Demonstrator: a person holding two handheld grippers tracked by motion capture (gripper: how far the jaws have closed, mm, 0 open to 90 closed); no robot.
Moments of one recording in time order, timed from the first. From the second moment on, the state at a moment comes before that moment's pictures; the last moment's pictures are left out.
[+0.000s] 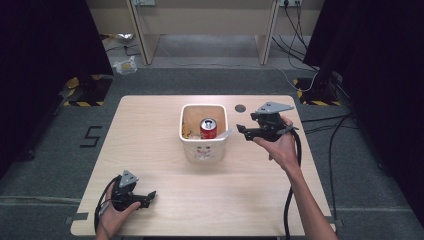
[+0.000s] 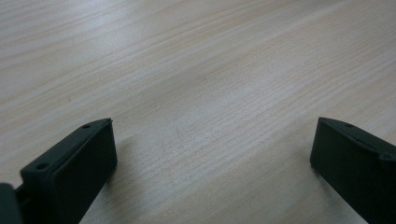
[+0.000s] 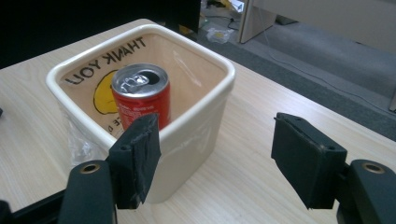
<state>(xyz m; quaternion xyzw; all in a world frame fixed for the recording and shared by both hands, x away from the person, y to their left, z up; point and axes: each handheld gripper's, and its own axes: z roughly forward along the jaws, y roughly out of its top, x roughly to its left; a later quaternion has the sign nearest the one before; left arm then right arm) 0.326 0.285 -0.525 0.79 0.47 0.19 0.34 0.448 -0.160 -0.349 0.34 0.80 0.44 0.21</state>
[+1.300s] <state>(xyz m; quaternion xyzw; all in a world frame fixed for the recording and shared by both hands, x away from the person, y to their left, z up) 0.326 0.285 -0.525 0.79 0.47 0.19 0.34 0.408 -0.221 -0.405 0.40 0.77 0.43 0.24</state>
